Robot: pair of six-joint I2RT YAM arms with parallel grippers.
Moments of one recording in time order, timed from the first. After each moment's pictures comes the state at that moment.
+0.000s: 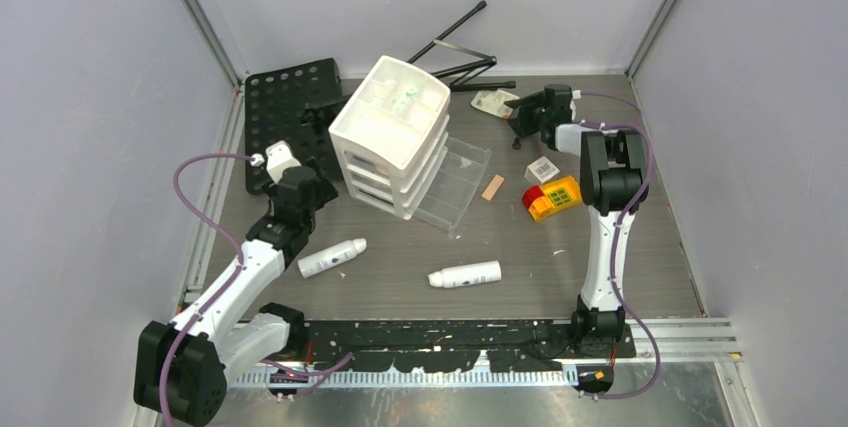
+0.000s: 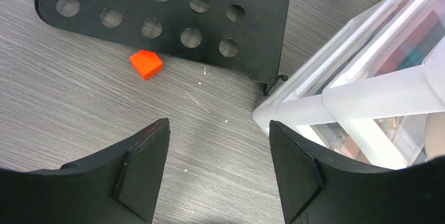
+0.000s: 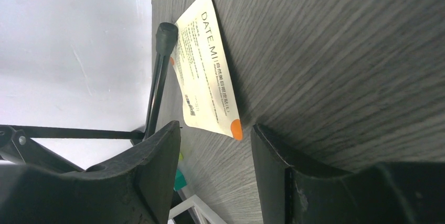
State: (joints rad) left arm -0.31 0.97 0.57 -0.12 -0.49 -0.57; right arm 0.05 2.27 1.47 0.23 -0.18 1.31
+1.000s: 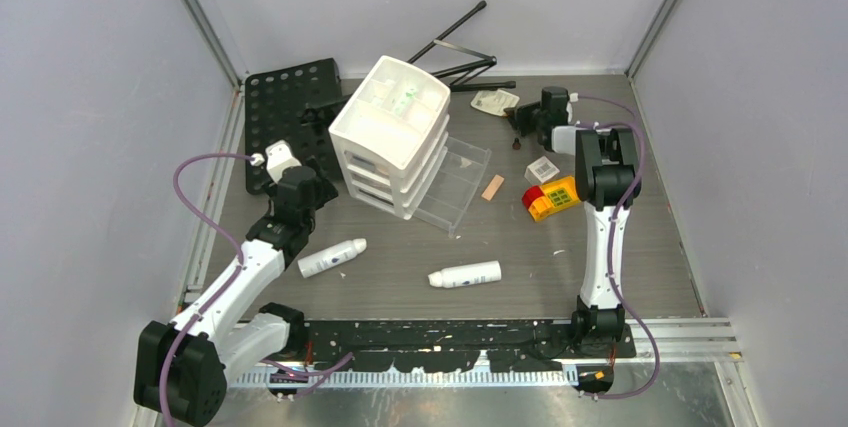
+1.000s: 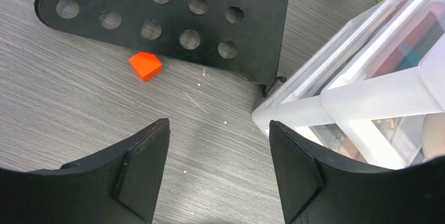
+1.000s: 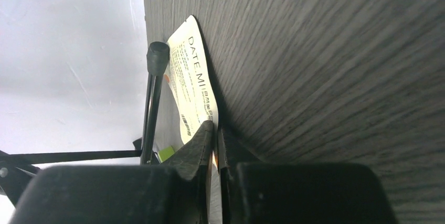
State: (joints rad) left arm -0.31 0.97 0.57 -0.12 -0.49 -0.57; right arm 0.05 2.36 1.53 0.29 -0.18 1.35
